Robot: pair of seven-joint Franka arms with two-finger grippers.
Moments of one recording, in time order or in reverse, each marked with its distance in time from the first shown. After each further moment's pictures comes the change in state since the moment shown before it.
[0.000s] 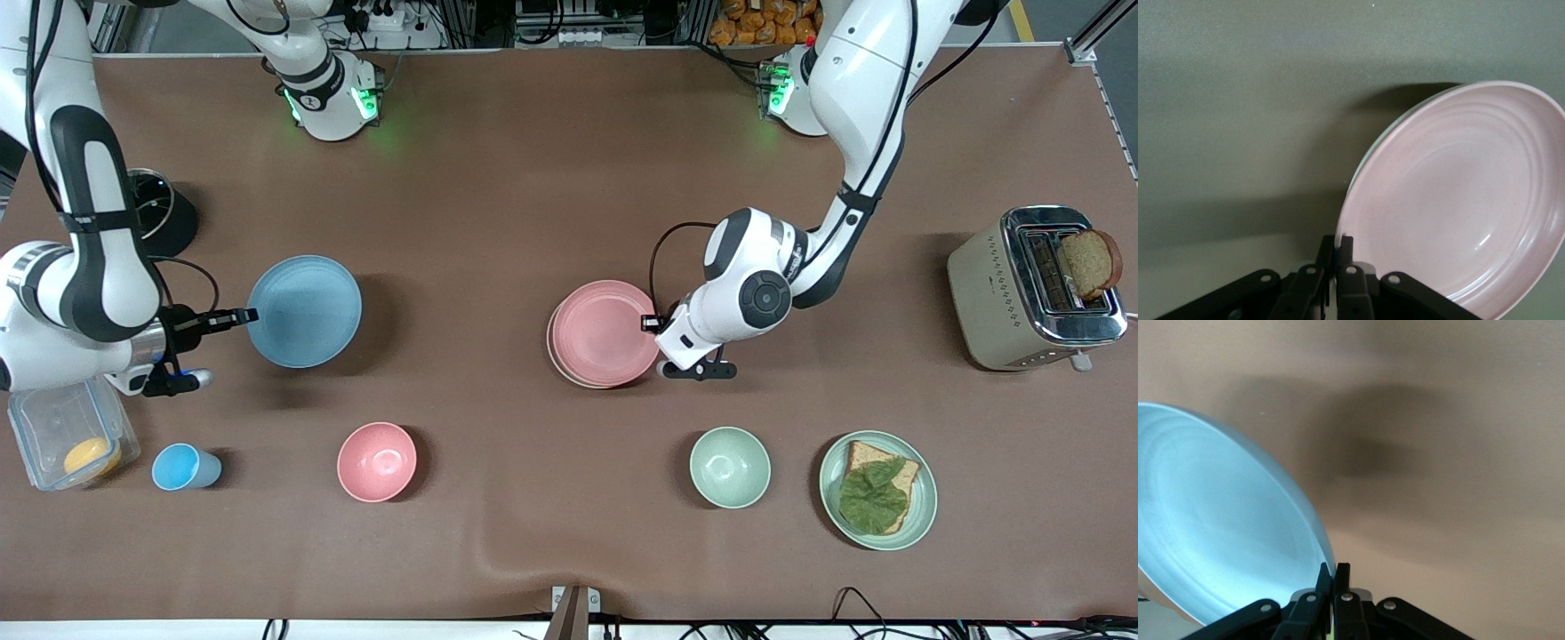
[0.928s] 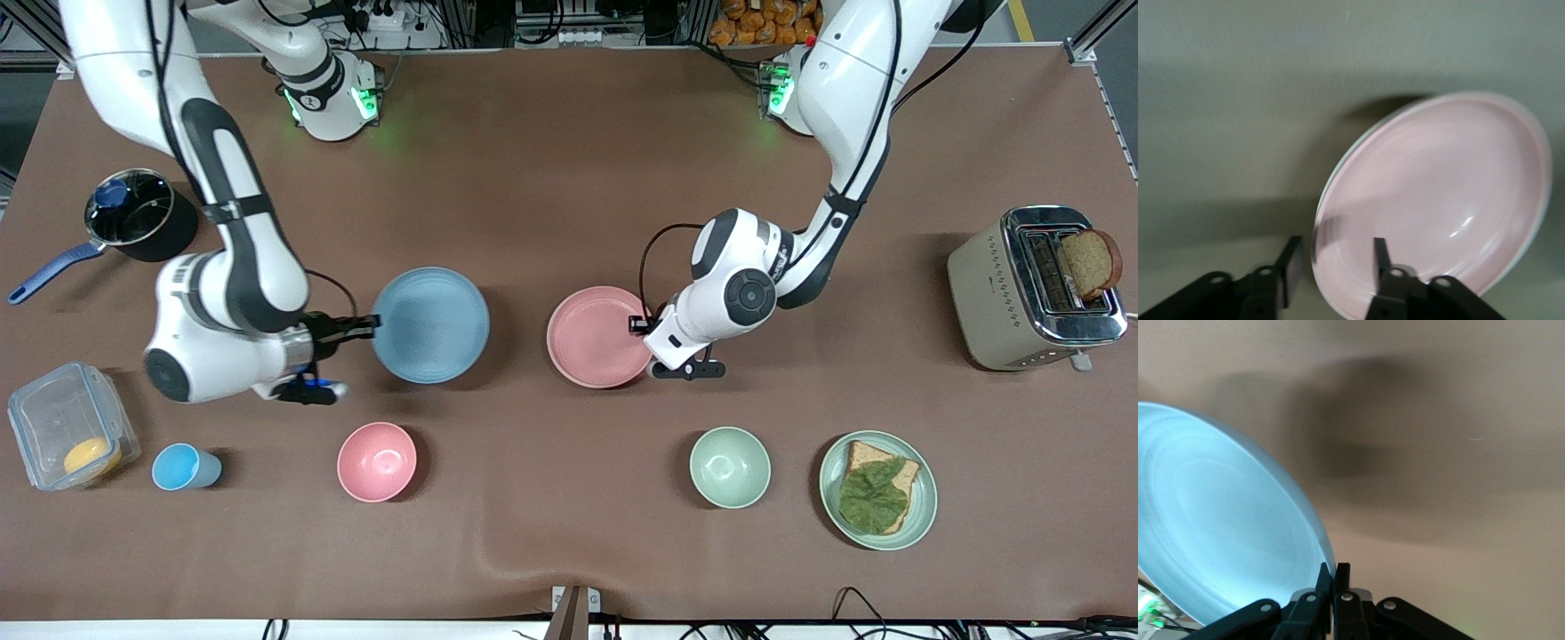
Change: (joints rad) left arm -0.023 -0.004 0.008 0.035 0.002 0.017 -0.040; right arm 0.308 0.047 0.016 0.025 0.232 0.096 0.376
